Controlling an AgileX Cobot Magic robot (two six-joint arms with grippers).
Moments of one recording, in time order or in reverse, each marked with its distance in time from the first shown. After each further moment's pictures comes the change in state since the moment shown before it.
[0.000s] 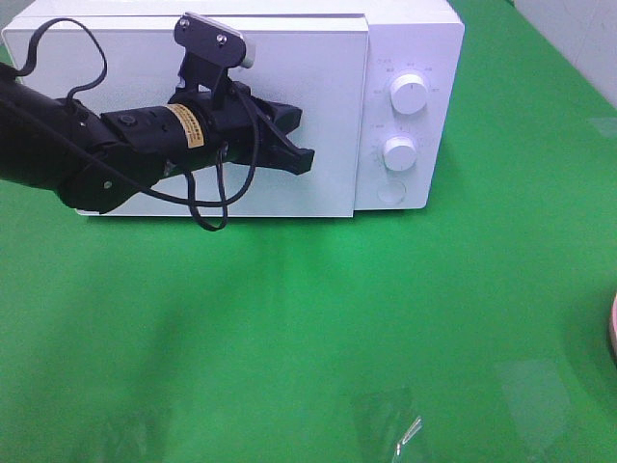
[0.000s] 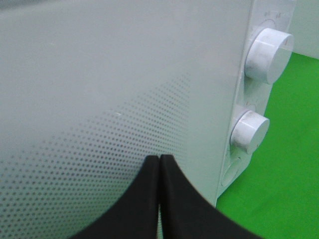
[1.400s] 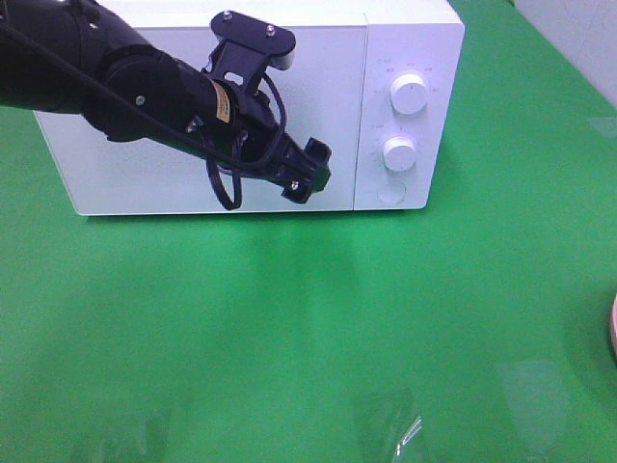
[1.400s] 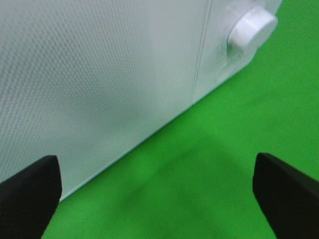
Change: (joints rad) left arm -0.143 -0.117 -0.161 -0.067 0.807 -0.030; right arm 0.000 0.000 0.000 0.000 0.000 0.000
